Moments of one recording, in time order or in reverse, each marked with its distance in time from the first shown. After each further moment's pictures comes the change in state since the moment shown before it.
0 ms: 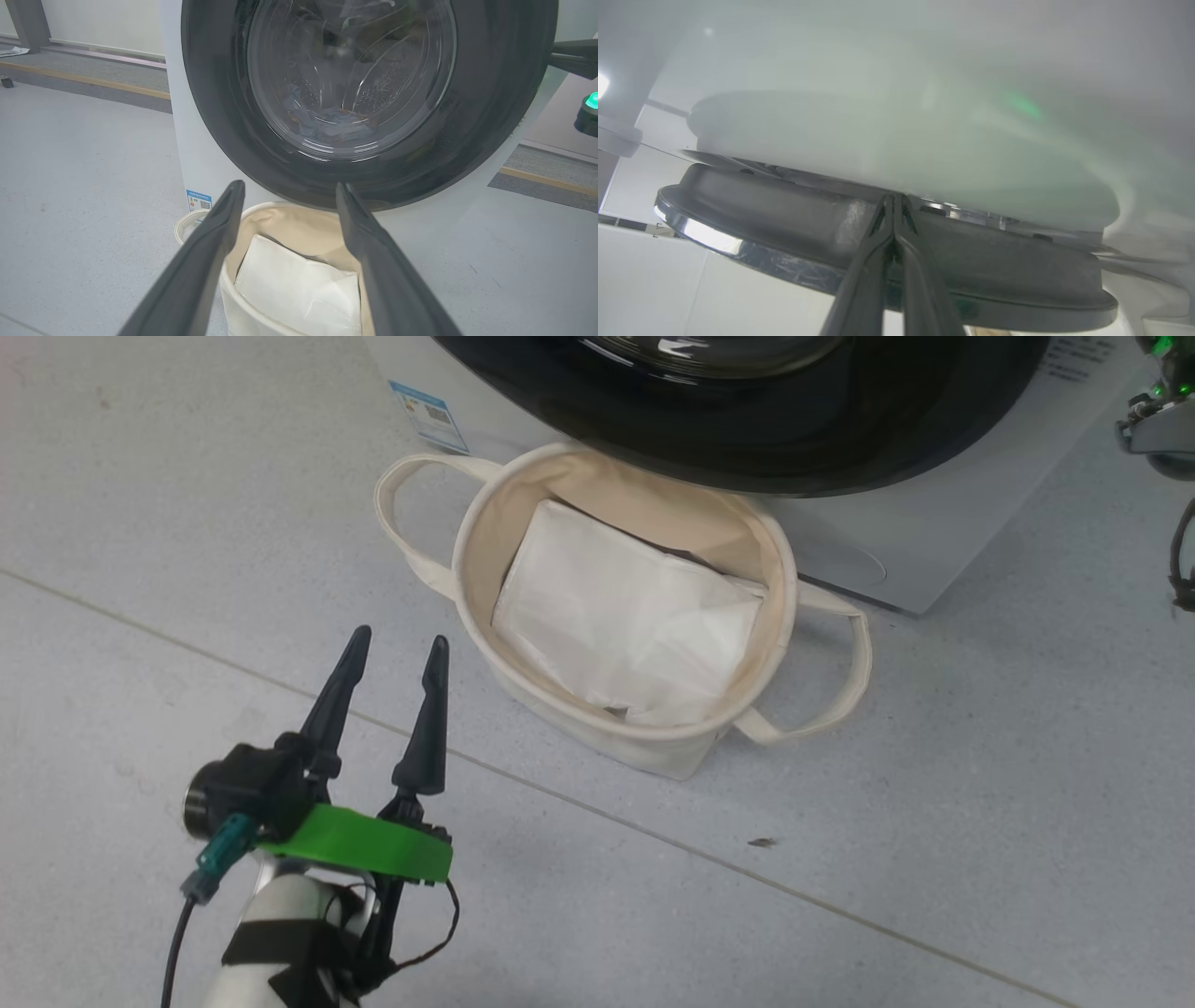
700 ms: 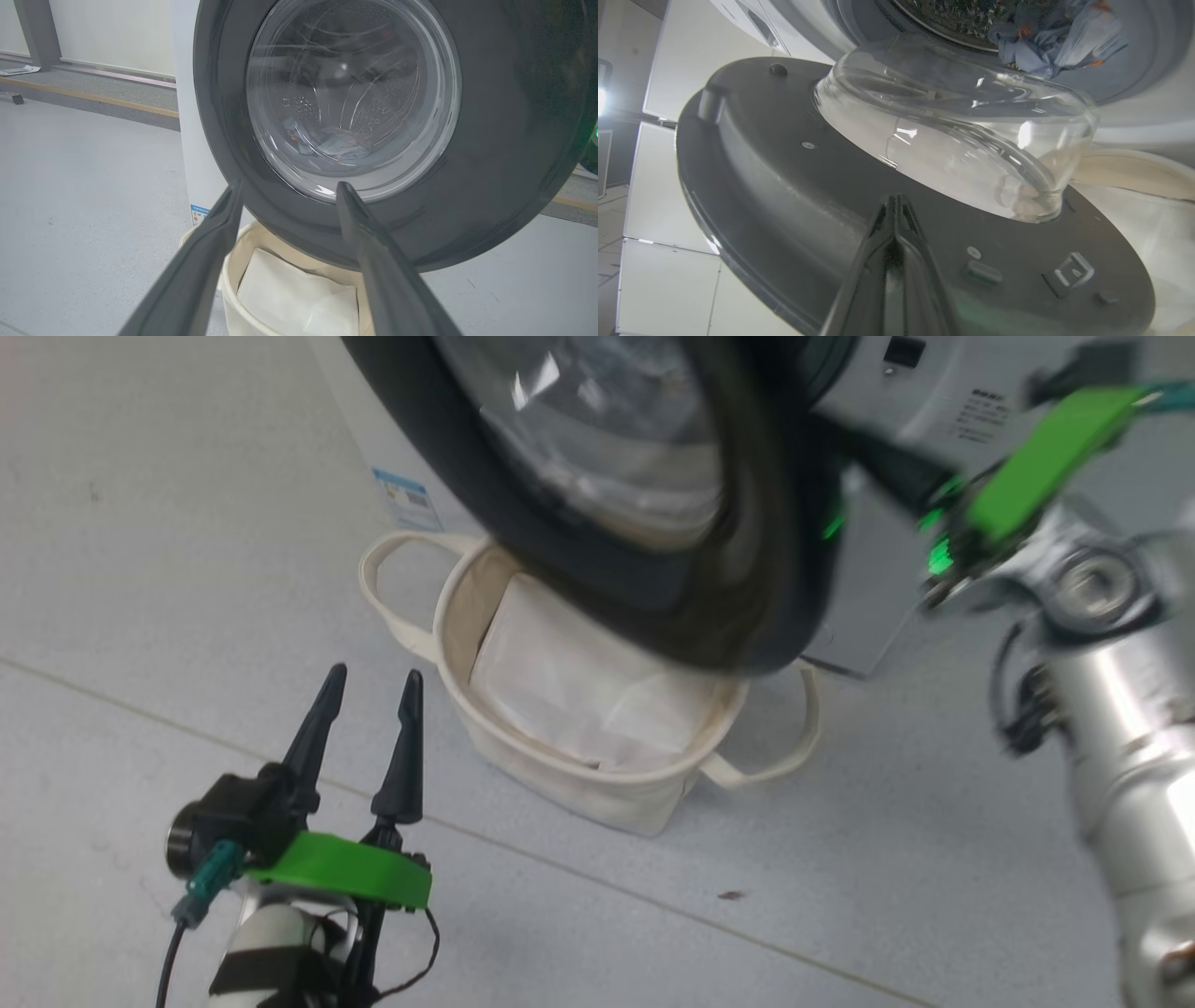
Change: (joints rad) left arm 0.043 -0.008 0.060 0.037 0.032 -0.011 0.000; right arm 0.252 0.111 0.137 -0.243 0.071 0.000 0.116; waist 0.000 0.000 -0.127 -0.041
